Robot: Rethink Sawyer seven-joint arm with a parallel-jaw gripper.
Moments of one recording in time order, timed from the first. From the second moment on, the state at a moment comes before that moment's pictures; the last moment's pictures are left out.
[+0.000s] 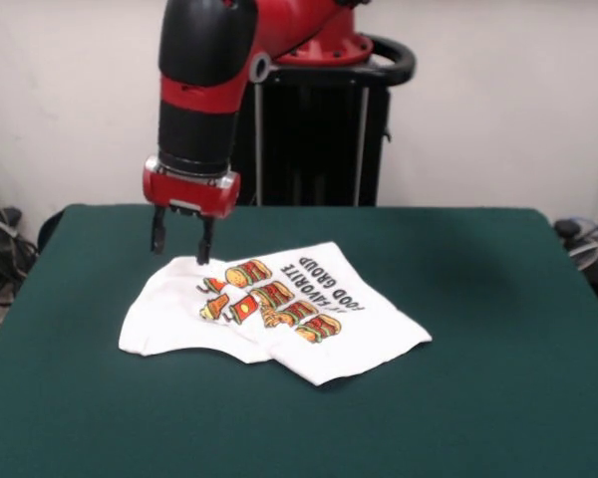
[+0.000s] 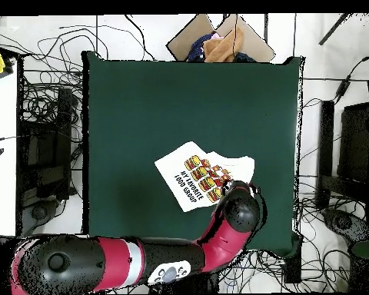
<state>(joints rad) 0.33 0.10 -0.73 1.95 2.33 0.76 -0.15</state>
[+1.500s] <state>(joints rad) 0.42 0.27 -0.65 1.93 2.51 0.76 -0.15</state>
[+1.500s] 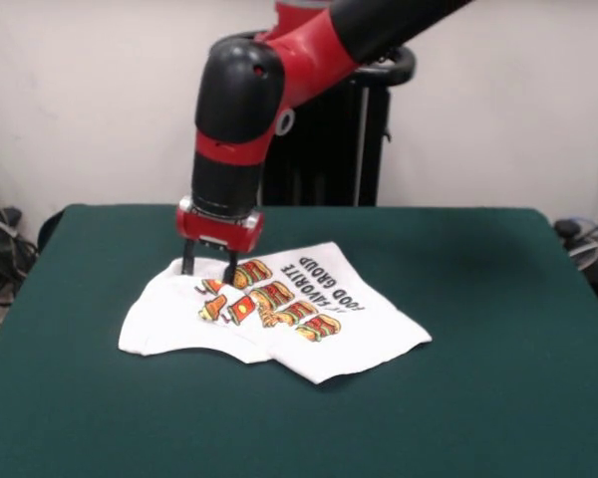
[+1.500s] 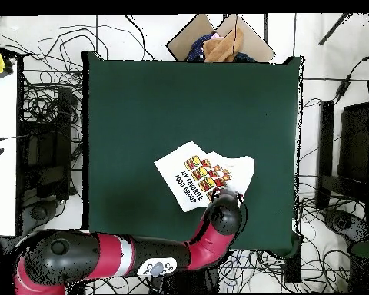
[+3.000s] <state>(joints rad) 0.30 0.17 -0.64 1.95 2.25 0.76 -0.15</state>
